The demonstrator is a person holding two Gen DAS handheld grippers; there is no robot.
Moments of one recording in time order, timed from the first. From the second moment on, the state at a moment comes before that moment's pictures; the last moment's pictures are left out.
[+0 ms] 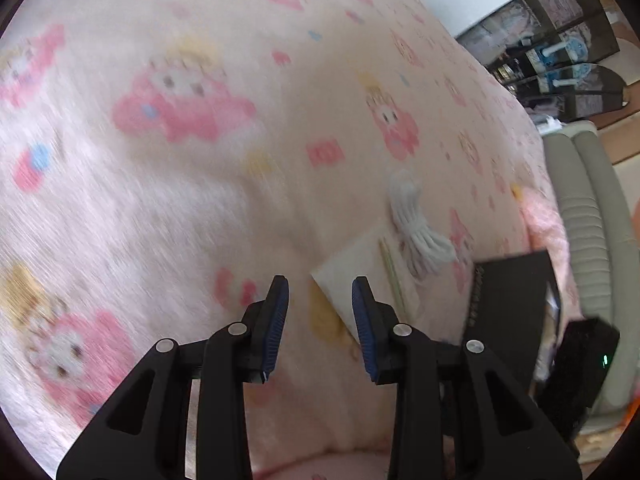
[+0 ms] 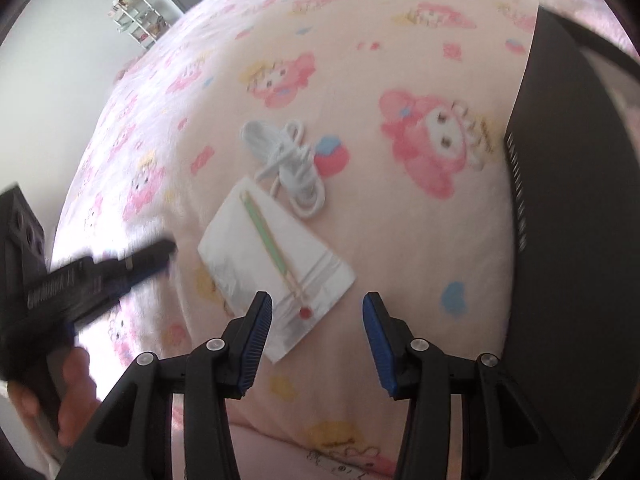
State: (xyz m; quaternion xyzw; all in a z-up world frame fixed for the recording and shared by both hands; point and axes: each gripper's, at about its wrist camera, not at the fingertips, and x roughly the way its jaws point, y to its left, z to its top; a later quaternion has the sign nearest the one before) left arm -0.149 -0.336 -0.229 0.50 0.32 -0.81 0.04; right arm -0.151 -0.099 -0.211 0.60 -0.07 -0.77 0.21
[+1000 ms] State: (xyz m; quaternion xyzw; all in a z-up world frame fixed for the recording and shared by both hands) left arm -0.133 -0.290 -0.250 0.55 0.31 -0.77 -0.01; right arm -0.156 -0.096 -0.230 0.60 -0.05 -0.77 0.22
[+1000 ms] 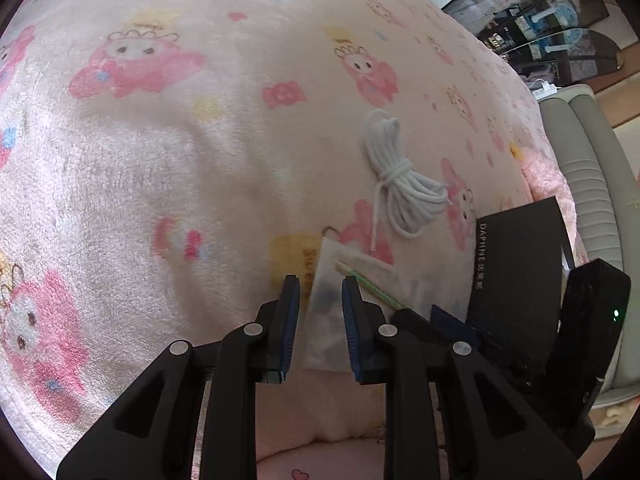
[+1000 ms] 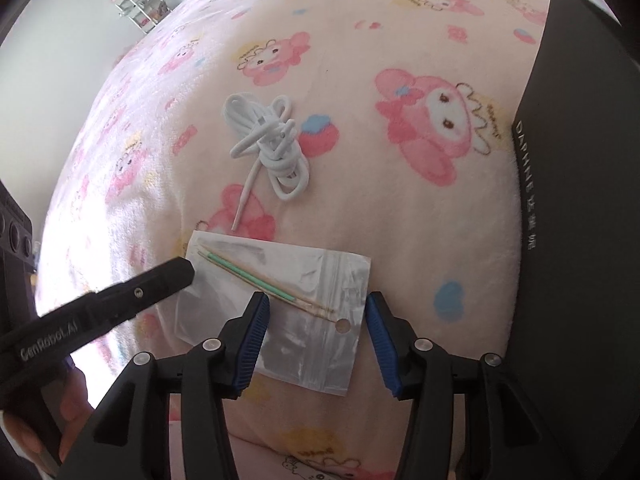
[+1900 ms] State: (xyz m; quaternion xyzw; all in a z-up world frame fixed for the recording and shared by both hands) left arm -0.048 -0.191 -0.131 0.50 0.25 -0.83 -0.07; right arm -0.075 -0.016 -0.104 0.52 -0.08 -0.80 0.27
